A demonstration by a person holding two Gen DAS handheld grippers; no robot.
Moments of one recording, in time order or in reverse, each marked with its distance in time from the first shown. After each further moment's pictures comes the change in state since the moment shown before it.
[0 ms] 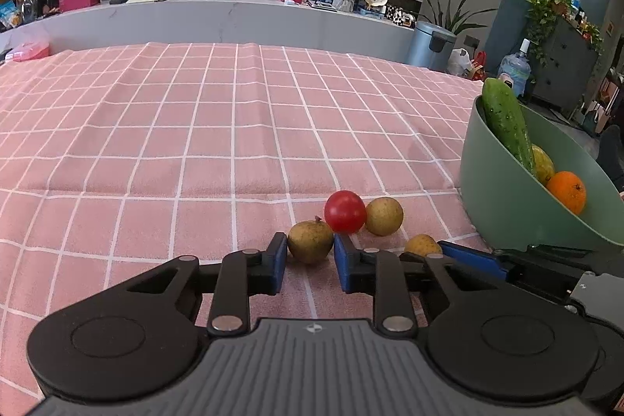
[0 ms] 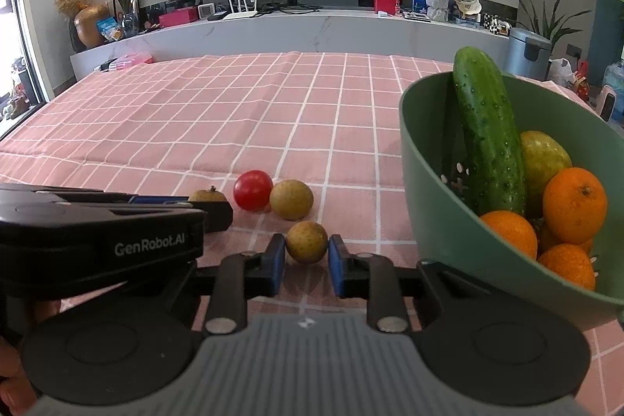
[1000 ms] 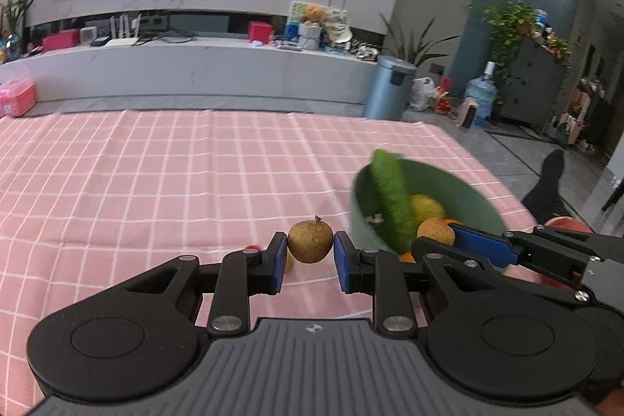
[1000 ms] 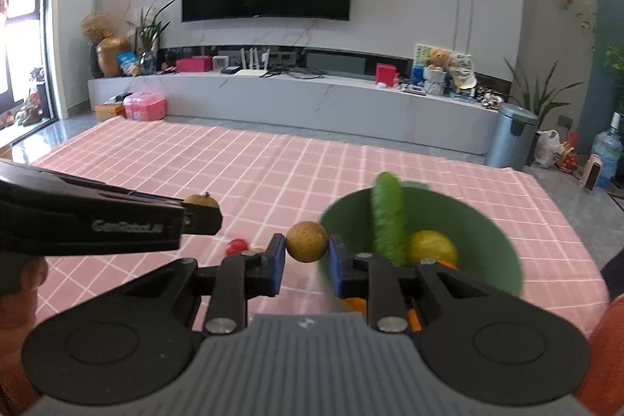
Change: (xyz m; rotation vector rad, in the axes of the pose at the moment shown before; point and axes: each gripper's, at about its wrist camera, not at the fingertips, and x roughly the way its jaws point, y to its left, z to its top) left arm -0.084 -0.064 0.037 0.046 -0.094 -0.077; right arm -0.128 -0.039 0.019 -0.095 -0.189 -0.014
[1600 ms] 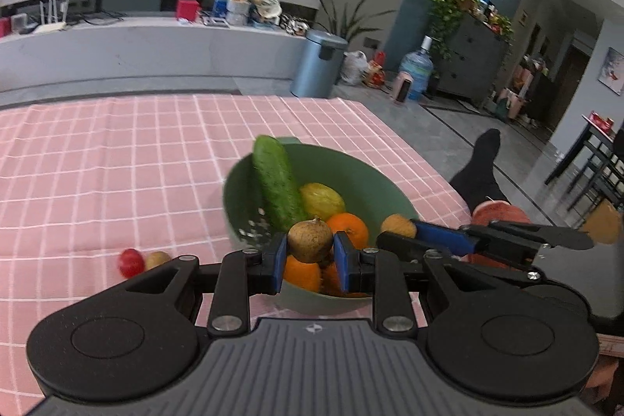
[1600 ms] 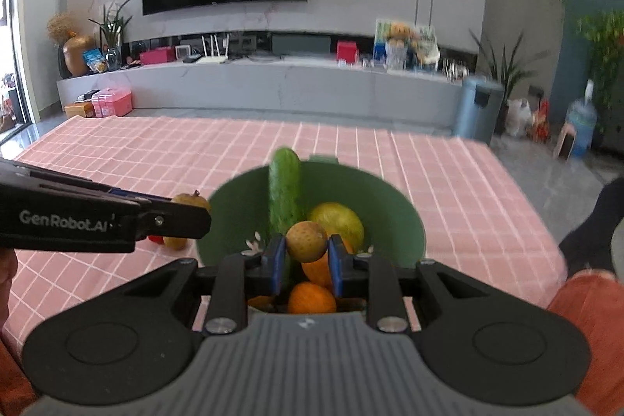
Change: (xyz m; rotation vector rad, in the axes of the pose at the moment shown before) left arm 0.047 -0.051 0.011 0.032 0.095 -0.209; right arm -0.002 -0.080 -0.007 0.074 0.085 -0.058
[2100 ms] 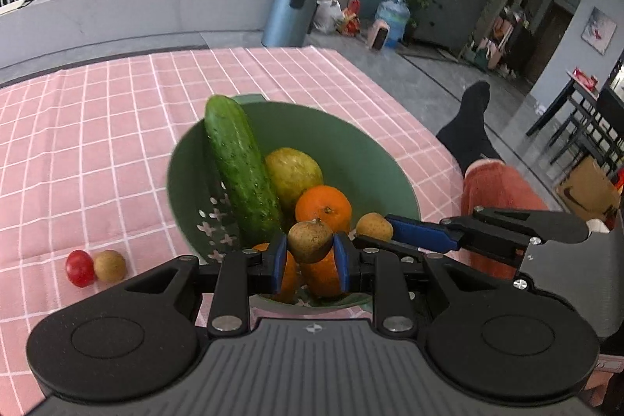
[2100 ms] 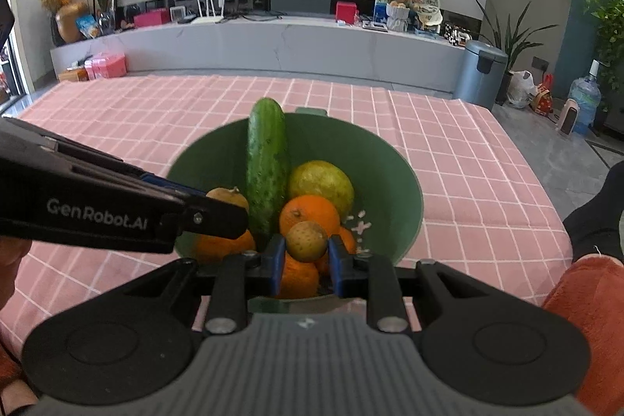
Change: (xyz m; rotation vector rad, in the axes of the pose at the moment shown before) left arm 0.051 -0.010 0.003 0.055 0.166 -0.065; right arm 0.032 -0.008 -0.006 -0.031 0.120 -0.022
